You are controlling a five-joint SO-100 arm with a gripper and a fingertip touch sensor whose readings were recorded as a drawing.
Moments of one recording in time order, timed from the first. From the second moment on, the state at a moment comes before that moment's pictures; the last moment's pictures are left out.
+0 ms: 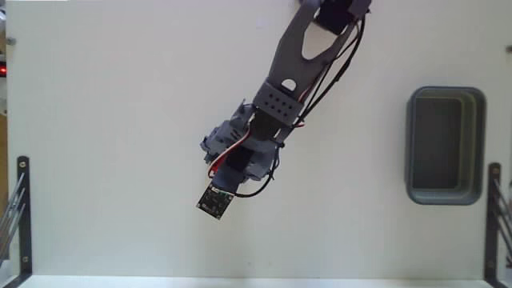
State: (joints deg) arm 29.2 82.7 96.4 44.1 -0.1
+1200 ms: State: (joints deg) arm 29.3 82.7 96.4 44.1 -0.2
